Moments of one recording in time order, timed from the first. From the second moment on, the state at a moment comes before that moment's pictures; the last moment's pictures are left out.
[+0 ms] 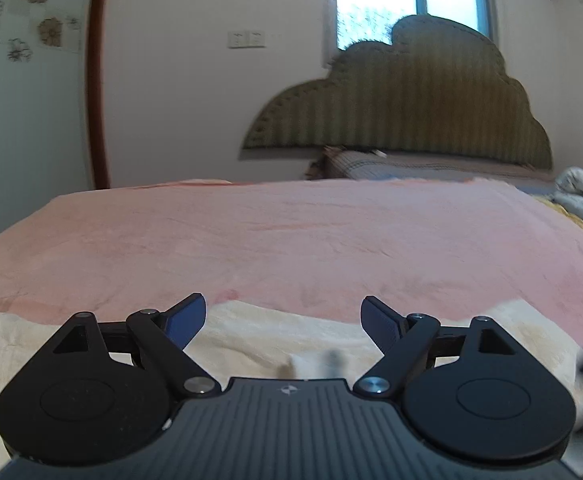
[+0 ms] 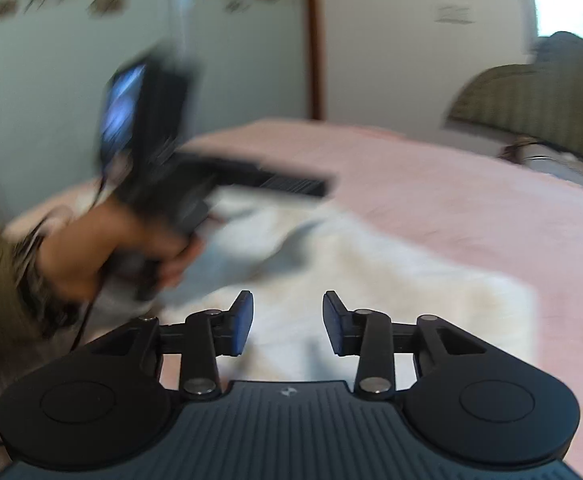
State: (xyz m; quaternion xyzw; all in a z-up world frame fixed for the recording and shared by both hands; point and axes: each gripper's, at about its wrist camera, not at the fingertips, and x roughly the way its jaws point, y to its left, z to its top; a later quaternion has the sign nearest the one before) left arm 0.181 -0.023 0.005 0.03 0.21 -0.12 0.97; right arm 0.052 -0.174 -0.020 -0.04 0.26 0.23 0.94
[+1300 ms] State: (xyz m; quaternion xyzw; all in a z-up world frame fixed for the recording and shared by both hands) left arm 0.135 -0.072 -0.046 0.15 0.27 -0.21 0.93; right arm 0.007 -0.222 -0.075 -0.16 0.28 0.04 0.94
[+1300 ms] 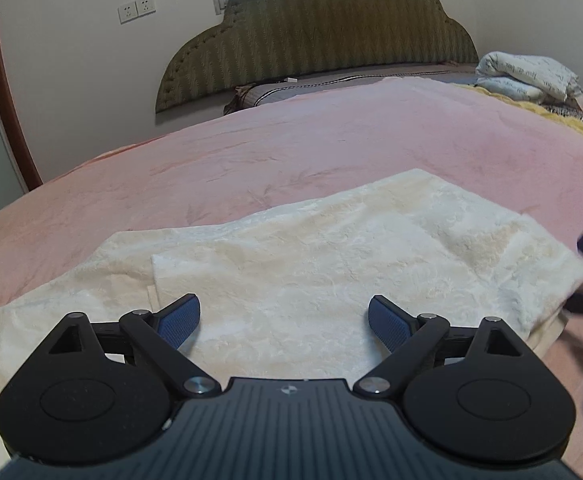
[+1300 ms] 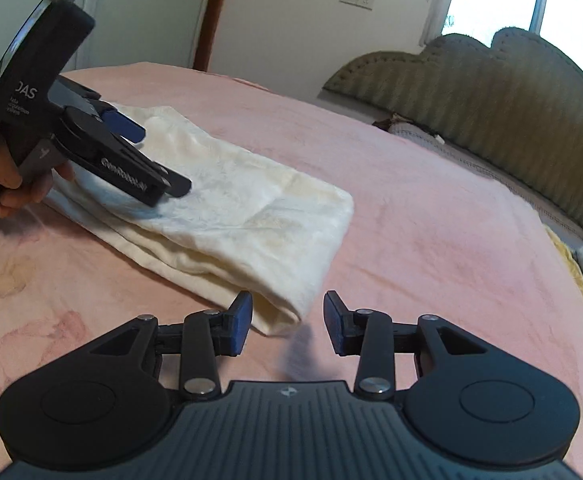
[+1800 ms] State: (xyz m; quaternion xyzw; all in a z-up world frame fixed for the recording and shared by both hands) left arm 0.134 -0.058 -0.038 0.09 0.27 -0.19 0.94; right arm -0.001 -0.272 -0.033 0.01 0.28 0.01 0.96
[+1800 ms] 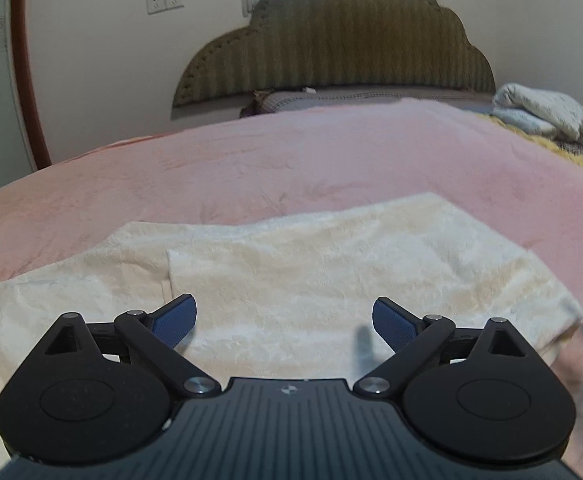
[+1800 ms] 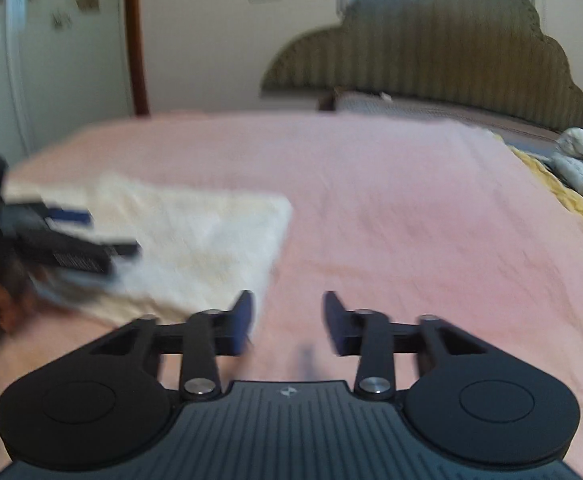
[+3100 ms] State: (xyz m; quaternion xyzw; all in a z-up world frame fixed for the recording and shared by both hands) left arm 0.130 0.002 -0.044 0.03 0.31 -0.19 0.93; right arm 0.038 -0.192 -0.058 -0.02 0.32 0.04 0.95
